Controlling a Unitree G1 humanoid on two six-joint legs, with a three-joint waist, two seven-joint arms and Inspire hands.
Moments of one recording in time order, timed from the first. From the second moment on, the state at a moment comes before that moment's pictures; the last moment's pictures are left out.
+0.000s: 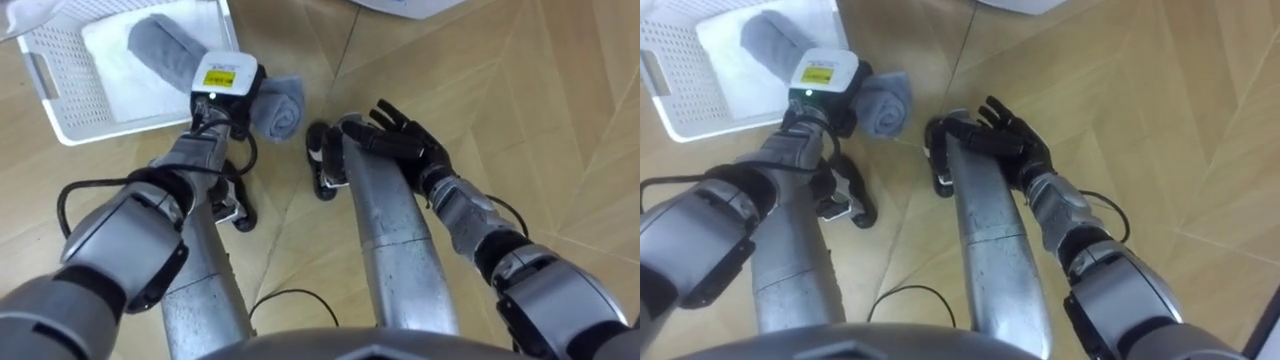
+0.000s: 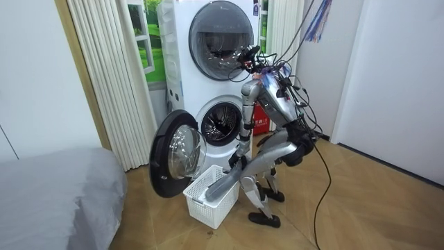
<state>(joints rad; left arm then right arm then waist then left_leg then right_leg) -0.68 0.20 -0.60 1.32 0.86 -0.07 0.47 -0.42 -0.18 0.49 1.20 1.06 -0.17 0.35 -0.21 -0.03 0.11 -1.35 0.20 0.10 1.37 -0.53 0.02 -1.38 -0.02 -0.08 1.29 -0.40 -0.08</state>
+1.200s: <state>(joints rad) -0.48 0.26 -0.45 1.15 0.39 -0.26 0.58 -0.30 -0.24 0.52 1.29 0.72 -0.18 0.24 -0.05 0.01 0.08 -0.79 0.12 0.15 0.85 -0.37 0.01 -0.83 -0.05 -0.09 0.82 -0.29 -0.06</state>
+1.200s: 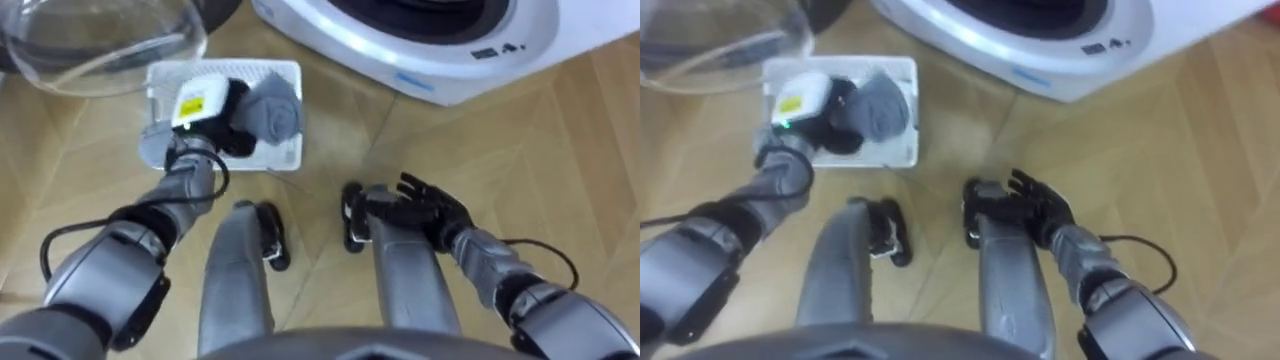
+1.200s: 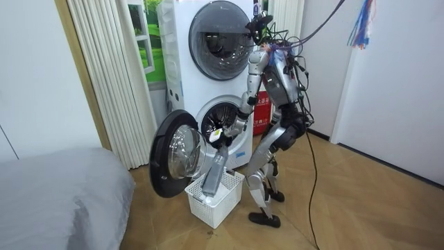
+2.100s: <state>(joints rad) -0.23 0.18 -0.61 0.96 -0.85 -0.15 -0.34 -0.31 -0.19 0.48 1.20 0.46 -0.14 0.34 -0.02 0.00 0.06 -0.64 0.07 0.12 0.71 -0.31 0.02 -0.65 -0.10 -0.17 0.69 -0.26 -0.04</state>
